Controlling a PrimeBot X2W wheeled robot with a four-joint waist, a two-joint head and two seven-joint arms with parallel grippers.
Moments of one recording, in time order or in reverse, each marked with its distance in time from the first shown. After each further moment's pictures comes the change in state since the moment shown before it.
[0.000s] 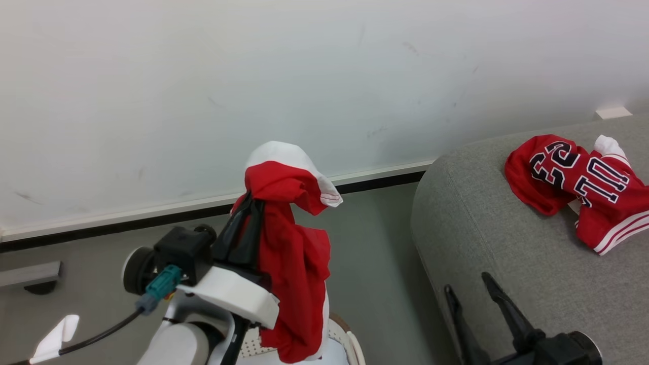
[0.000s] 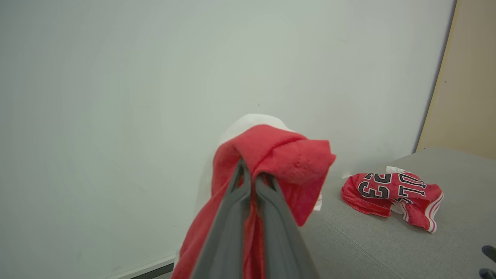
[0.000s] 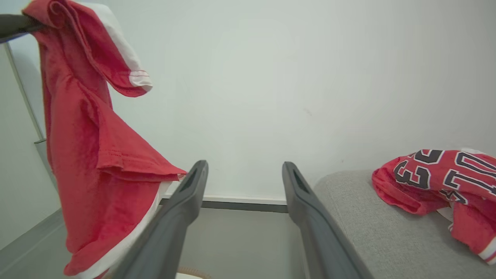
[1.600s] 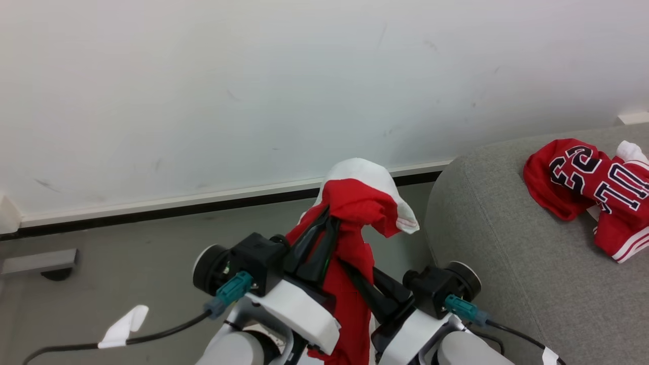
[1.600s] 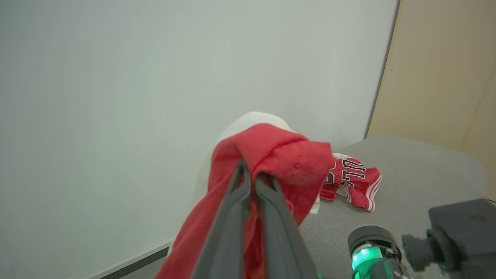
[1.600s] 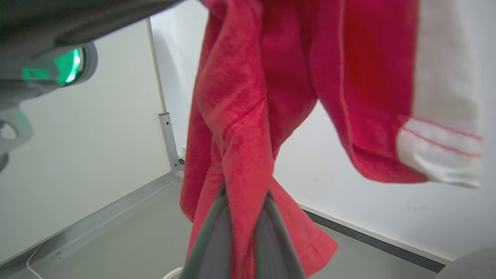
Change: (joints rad) left arm -0.045 -0.071 -0.161 -0.009 -0.008 -0.041 0.044; right arm -0.486 0.022 0.551 0.368 0.279 0.000 0.002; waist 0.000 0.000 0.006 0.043
